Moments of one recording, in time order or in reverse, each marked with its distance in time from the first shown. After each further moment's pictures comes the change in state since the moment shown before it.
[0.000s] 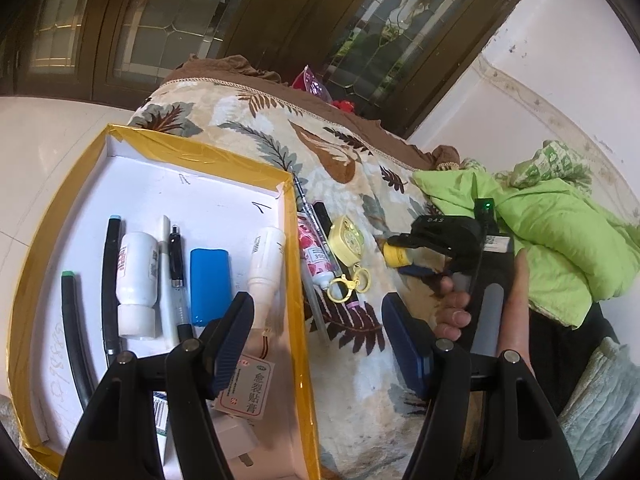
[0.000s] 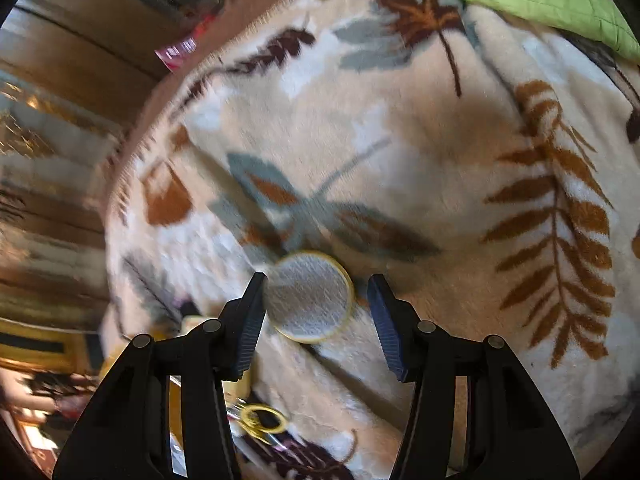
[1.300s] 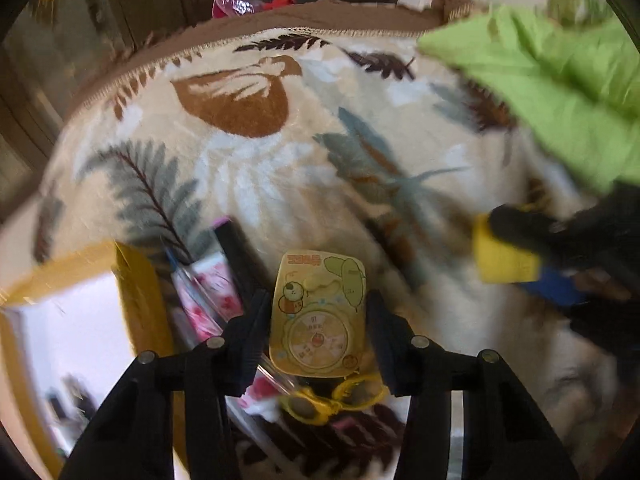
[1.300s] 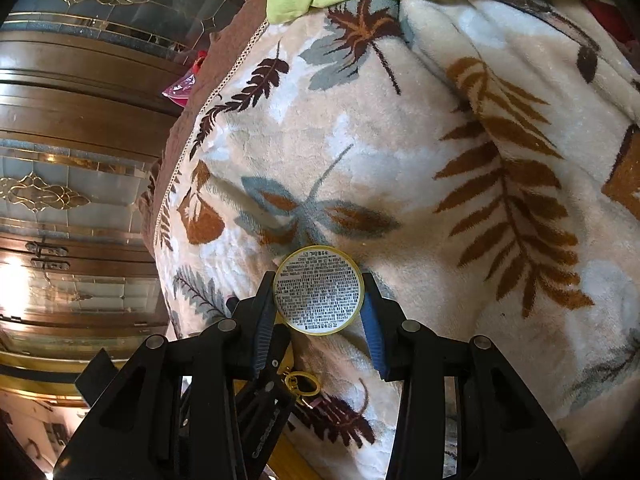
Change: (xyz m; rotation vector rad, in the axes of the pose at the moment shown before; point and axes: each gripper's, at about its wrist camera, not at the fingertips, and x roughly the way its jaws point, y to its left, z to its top) left arm 0.192 -0.091 0.047 0.364 0.364 0.224; right arm -0.042 -0.036 -0.002 0.174 -0.005 0.173
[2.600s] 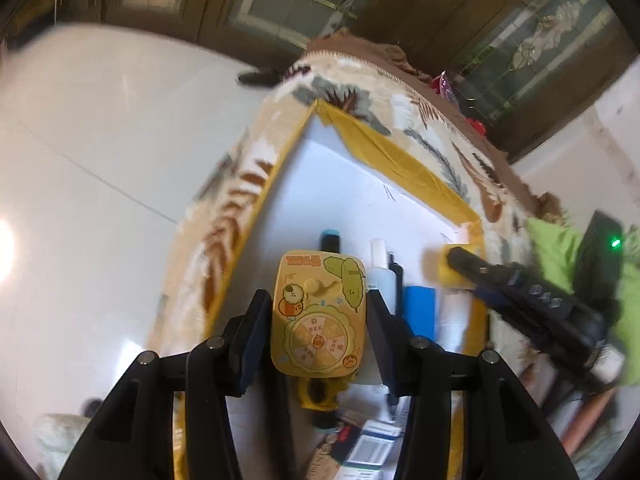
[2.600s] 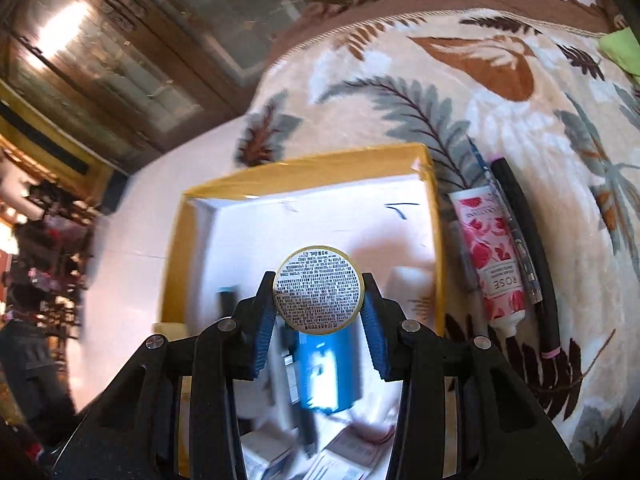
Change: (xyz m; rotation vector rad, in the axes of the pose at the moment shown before) left arm -0.111 0.244 -0.174 -0.678 -0.196 -0.086; right arm 0.101 0.168 -0.184 -0.755 0.164 -0.038
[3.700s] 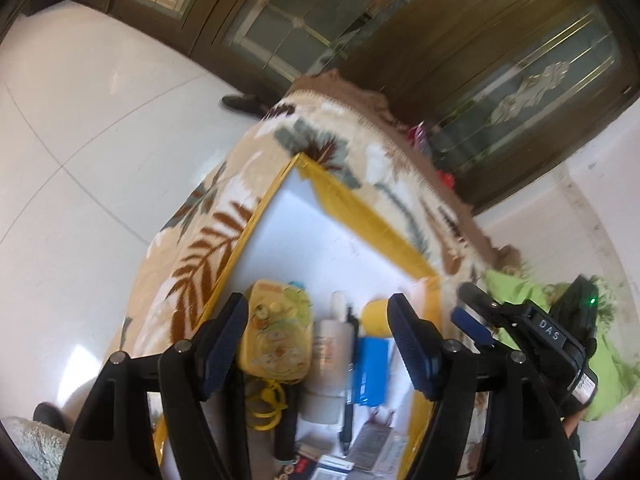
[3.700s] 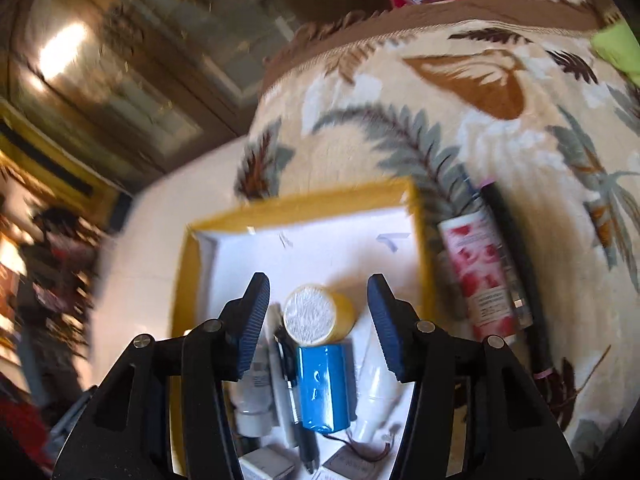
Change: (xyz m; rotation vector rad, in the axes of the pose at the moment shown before) left arm -0.024 0.004 0.011 -0.082 -0.161 -0.154; right arm -0.038 -0.026 0.020 0.085 -0.099 0.118
